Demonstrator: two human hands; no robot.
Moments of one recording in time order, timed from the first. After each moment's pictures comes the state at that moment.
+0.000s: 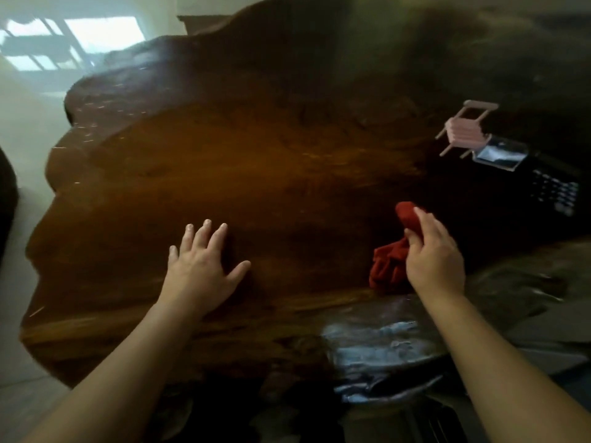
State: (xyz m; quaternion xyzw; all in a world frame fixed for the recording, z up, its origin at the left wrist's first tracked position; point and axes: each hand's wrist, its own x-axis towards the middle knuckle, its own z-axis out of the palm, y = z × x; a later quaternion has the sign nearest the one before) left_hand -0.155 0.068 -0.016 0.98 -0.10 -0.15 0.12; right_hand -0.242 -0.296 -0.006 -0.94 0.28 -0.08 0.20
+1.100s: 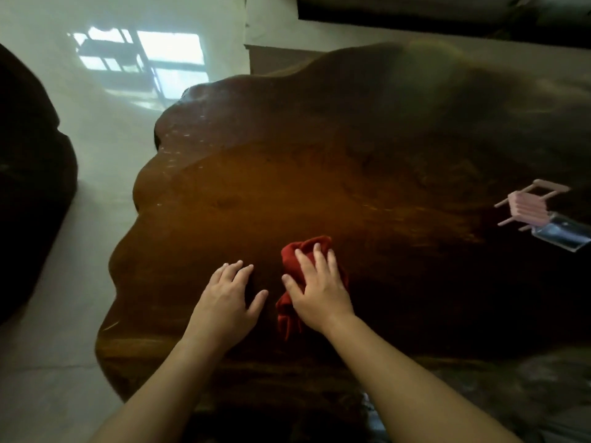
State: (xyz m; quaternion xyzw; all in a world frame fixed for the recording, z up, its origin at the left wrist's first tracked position) left_hand -0.139 0.132 -0.006 0.96 -0.05 -0.15 0.24; right_hand -0.131 -0.066 -0.029 -0.95 0.05 0.19 0.24
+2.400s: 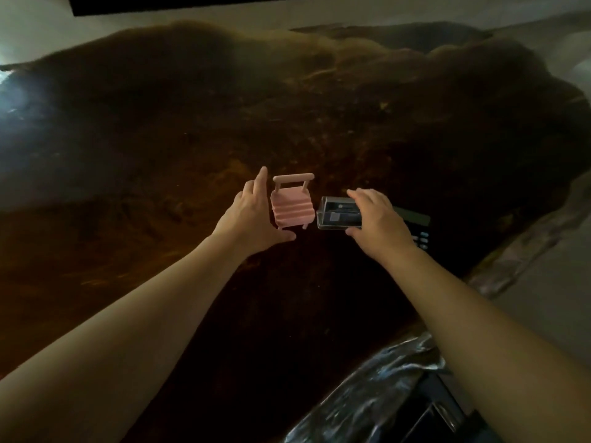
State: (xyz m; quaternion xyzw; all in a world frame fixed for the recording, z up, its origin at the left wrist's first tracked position) left_hand 0.031 -0.438 0.018 0.92 -0.27 -0.19 0.22; right_hand -0.100 -0.642 0.013 -0.96 0.25 0.02 0.12
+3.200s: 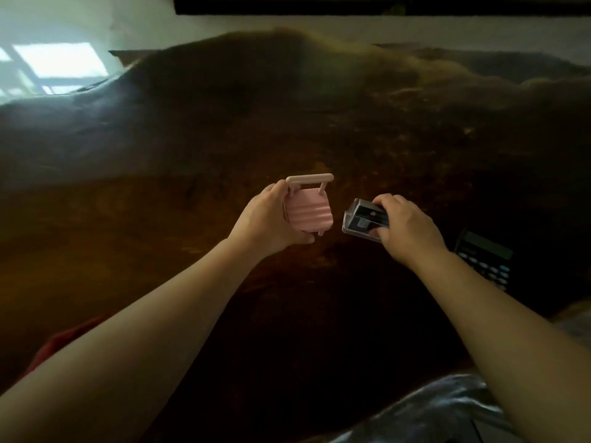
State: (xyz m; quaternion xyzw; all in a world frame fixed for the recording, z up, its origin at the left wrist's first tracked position) left_hand 0.045 -0.309 0.029 0.88 -0.24 -0.12 0.39; right_hand -0.045 -0.553 0.041 -0.98 0.16 0.05 0.12
